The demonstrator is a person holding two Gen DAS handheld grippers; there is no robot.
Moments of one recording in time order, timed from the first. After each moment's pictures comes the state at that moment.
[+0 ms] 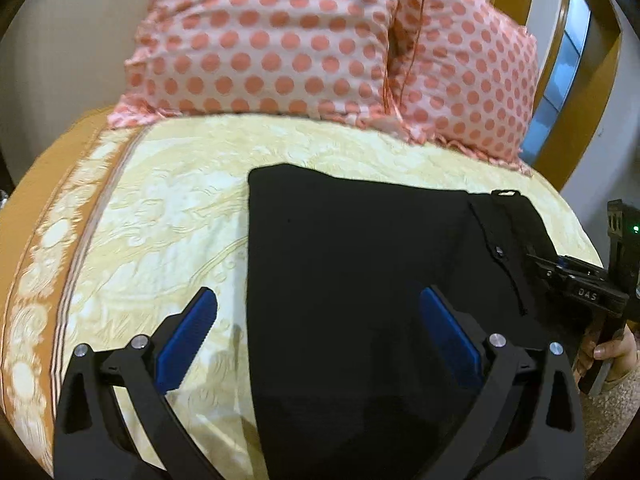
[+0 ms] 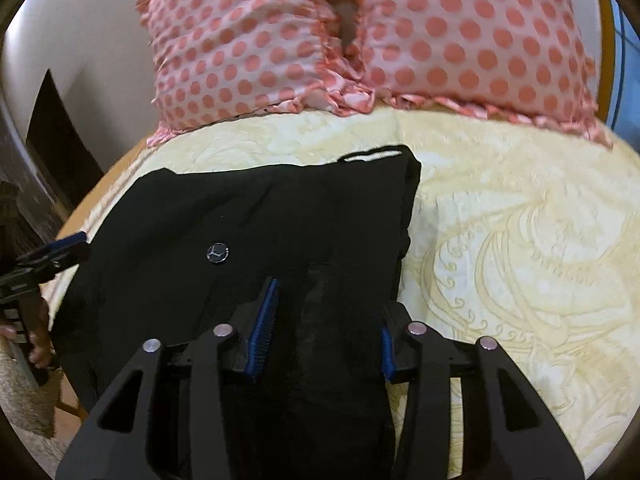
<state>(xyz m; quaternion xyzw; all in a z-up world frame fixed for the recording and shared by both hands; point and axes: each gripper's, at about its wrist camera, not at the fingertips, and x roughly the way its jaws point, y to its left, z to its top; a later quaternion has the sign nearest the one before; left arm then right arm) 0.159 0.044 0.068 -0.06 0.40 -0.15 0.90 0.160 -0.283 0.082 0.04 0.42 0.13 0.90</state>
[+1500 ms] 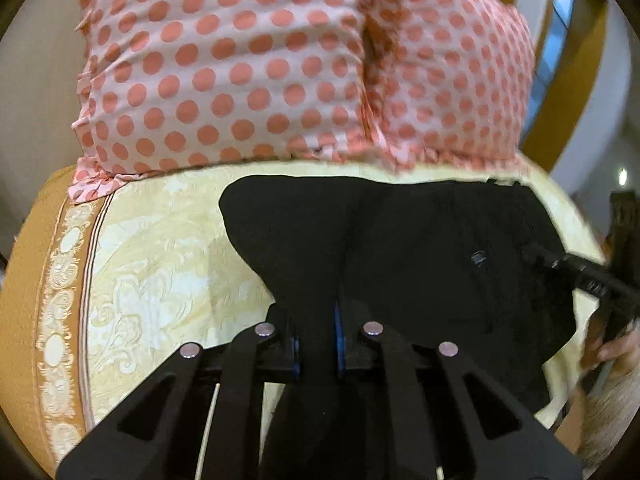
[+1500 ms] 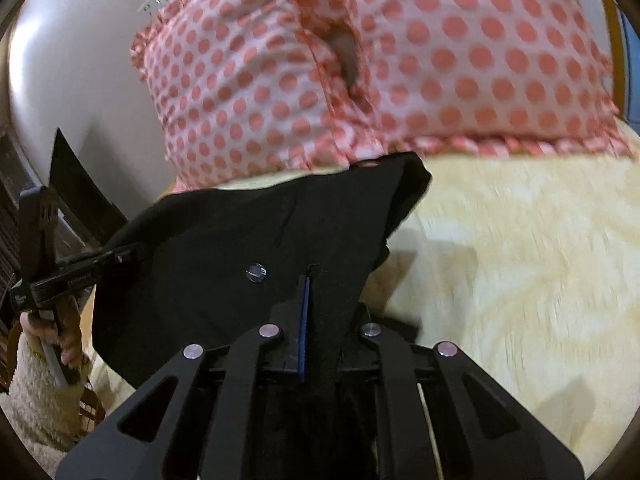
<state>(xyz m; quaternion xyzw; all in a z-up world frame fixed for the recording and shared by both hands) 0.229 0.007 0.115 0.01 0.41 -0.18 0.90 0.207 -0.298 0.115 0.12 0.39 0.16 0.90</state>
